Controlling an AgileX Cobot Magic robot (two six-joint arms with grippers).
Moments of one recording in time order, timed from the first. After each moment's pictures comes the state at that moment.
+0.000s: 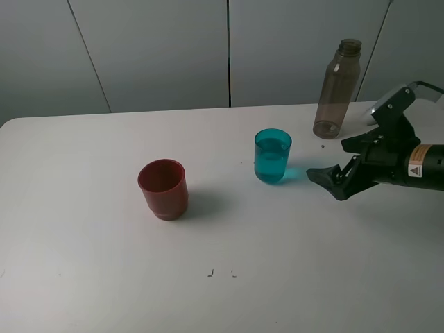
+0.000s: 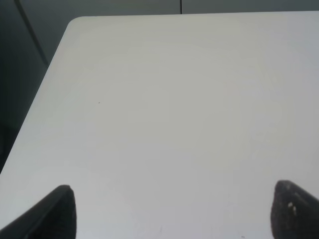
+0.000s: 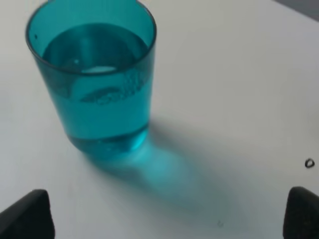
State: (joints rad) left arm 0.03 0.00 -0.51 0.09 1.09 -0.05; right arm -0.03 1.75 -0.42 -0.88 -0.75 0.21
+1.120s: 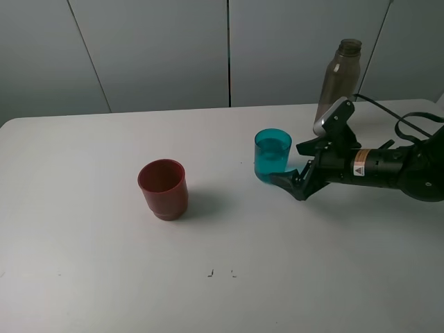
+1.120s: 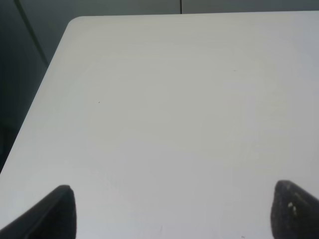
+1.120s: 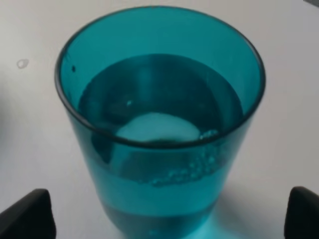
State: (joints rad) left arm 0.03 0.00 -0.51 0.09 1.09 -0.05; right arm 0.10 2.05 -0.61 -0.83 -0.87 0.14
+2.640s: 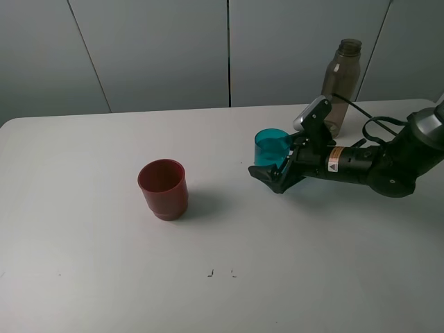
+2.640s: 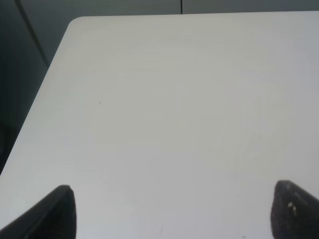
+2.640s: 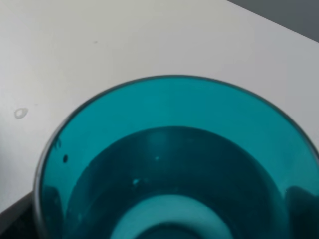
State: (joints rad) left arm 0.03 0.00 -0.51 0.10 1.09 -0.05; right arm 0.19 2.17 -0.73 -0.75 -0.95 0.14
